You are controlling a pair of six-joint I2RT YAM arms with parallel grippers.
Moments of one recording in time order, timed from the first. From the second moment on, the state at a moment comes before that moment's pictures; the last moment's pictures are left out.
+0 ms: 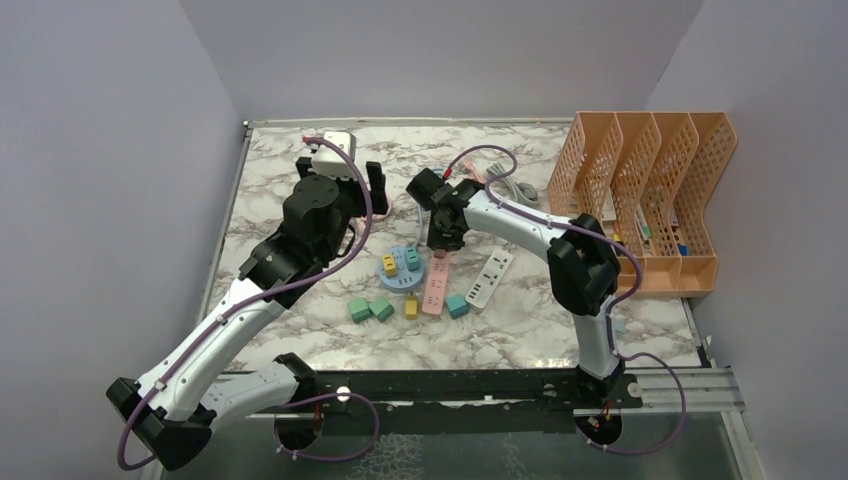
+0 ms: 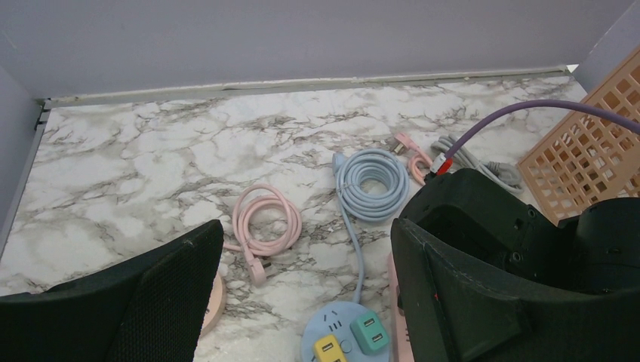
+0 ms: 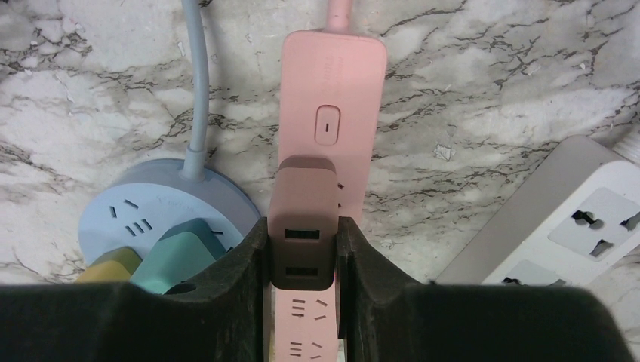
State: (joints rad) left arm -0.68 0.98 1.10 -0.28 -0.48 -0.18; right arm 0.80 2.04 1.66 -0.86 0.28 0.88
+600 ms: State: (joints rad) left arm -0.68 0.95 1.06 -0.28 -0.49 -0.15; right arm 0.84 2.14 1.74 -0.94 0.36 0.92
